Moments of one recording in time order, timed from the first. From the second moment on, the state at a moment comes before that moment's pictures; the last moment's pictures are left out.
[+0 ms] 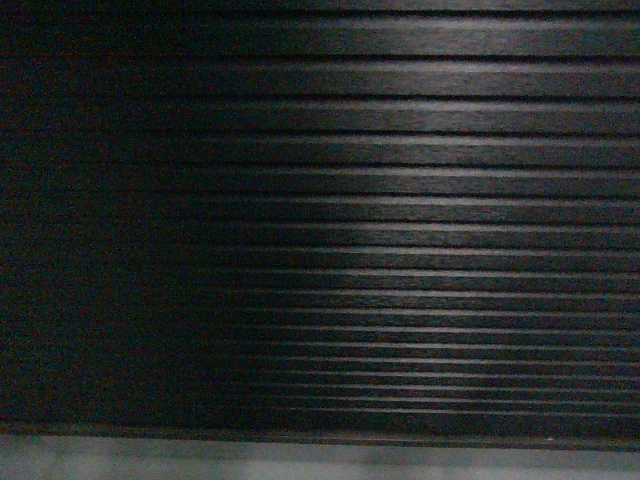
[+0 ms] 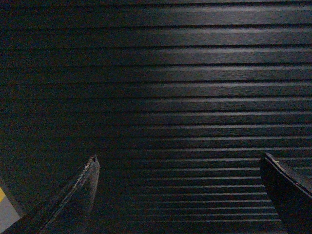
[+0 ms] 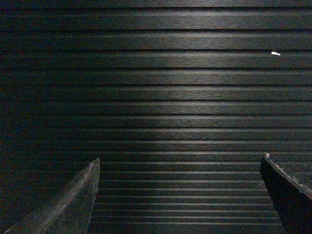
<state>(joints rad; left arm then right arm) 0.00 0.01 0.01 -0.01 0.00 0.00 0.00 0.00 0.01 -0.01 0.00 0.00</state>
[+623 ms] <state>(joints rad) 0.00 0.01 0.01 0.00 0.00 0.00 0.00 0.00 0.01 0.00 0.00 0.00</state>
